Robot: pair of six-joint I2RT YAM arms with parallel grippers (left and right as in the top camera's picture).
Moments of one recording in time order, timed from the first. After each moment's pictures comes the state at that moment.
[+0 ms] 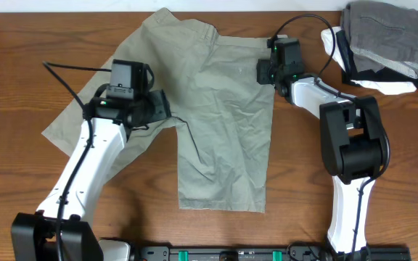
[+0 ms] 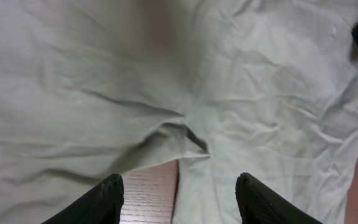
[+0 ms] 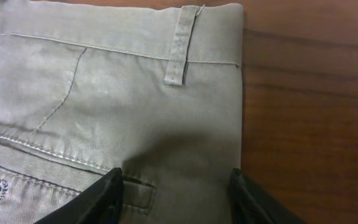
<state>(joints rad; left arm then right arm) -0.16 1.50 1.12 -0.67 0.14 -0.38 0.22 2.26 1.44 0.03 -0.02 0.20</state>
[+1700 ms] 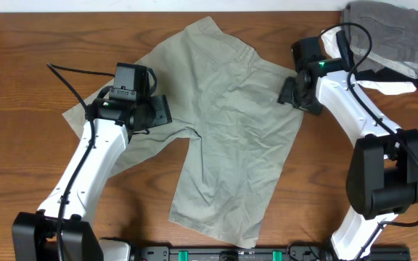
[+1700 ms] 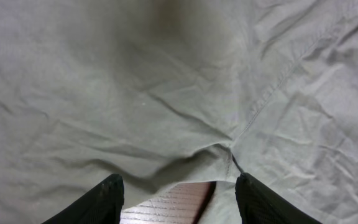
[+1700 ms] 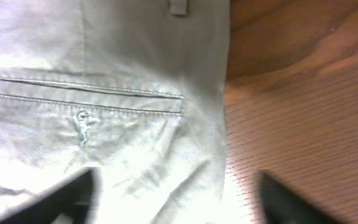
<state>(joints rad) -0.17 1.50 1.11 -0.71 0.12 -0.38 0.19 1.94 1.45 -0.86 0.10 0.57</state>
